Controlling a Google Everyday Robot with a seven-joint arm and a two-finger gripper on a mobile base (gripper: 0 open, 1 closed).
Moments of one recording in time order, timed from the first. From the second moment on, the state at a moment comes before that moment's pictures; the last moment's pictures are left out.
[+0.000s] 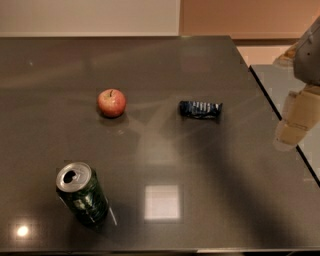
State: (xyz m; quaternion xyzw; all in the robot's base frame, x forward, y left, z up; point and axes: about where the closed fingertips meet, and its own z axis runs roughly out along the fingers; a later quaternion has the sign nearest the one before) arm 0.438 -0.217 0.976 -0.60 0.78 -0.03 0.16
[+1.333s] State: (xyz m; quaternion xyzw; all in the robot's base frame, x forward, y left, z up) arm 0.502 -0.206 0.939 -0.60 0.78 0.01 0.17
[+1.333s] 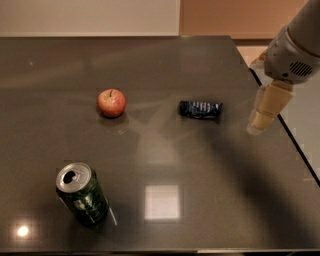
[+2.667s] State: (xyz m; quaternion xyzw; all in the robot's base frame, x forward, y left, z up) arm 0.573 -0.175 0.874 -0.61 0.77 0.06 0.17
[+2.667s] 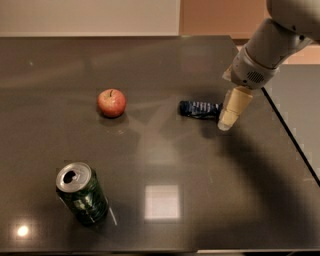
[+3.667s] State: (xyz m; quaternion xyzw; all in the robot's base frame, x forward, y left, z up) arm 0.592 -0.152 0.844 -0.61 0.77 0.07 0.15
